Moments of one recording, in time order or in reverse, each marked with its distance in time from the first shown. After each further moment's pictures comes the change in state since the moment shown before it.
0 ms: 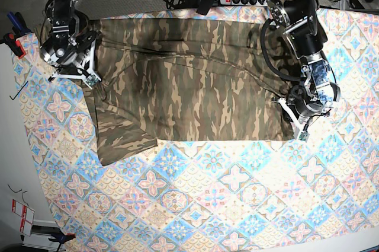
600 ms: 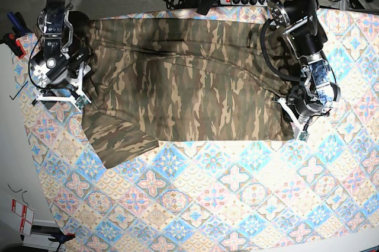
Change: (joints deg) left arm 0.0 0.0 0.0 0.0 0.0 0.0 0.0; right arm 3.9 1.2 0.3 13.3 0.3 0.0 -10.5
